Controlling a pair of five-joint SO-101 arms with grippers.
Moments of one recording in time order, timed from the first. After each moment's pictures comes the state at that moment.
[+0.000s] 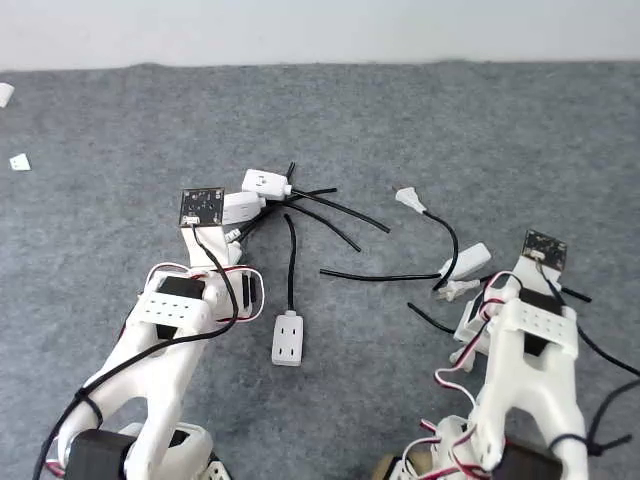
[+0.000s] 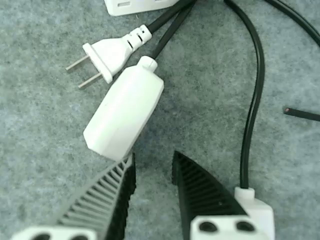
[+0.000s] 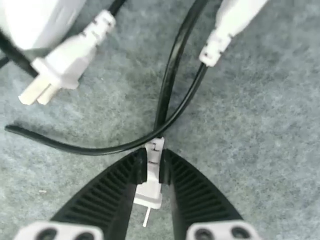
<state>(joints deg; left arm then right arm) 5.6 -19.4 58.9 42.0 16.9 19.8 -21.5 58.5 54.3 -4.6</state>
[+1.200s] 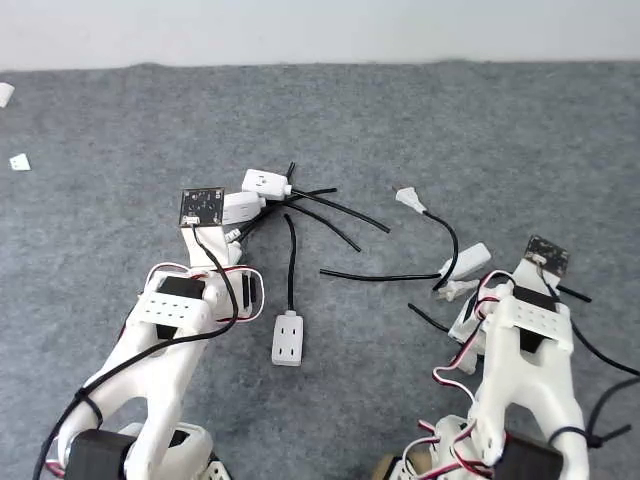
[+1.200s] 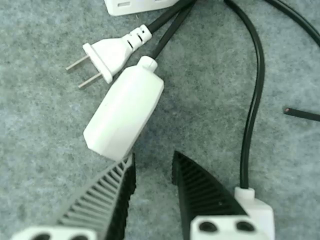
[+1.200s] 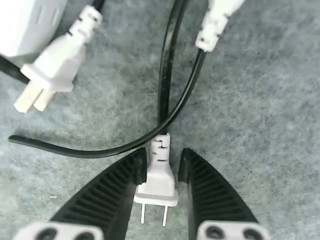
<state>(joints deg) 5.6 -19.4 58.9 42.0 16.9 17.9 -20.7 58.5 54.7 -12.7</state>
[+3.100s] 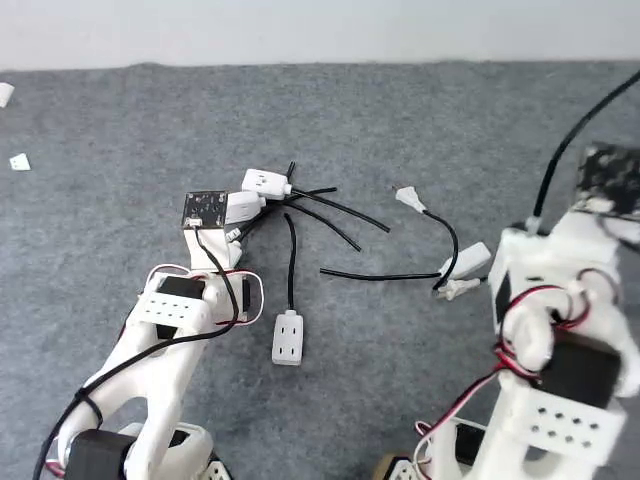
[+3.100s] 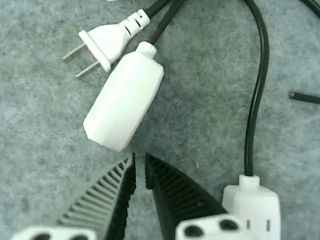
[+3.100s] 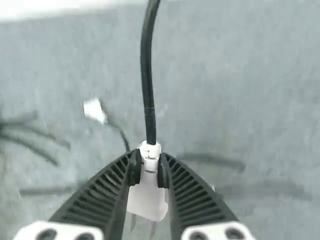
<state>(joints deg) 5.6 -19.4 58.9 44.1 15.2 14.3 -53.5 21.9 76.0 2.1</state>
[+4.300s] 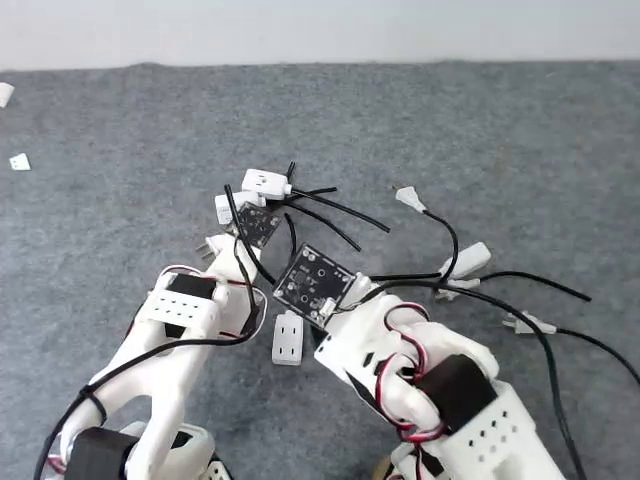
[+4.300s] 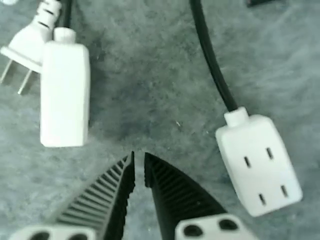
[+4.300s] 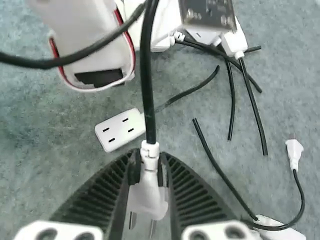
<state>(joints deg) 9.0 -18.9 57.3 51.6 -9.0 -40.9 -62.2 45.5 73.2 20.6</state>
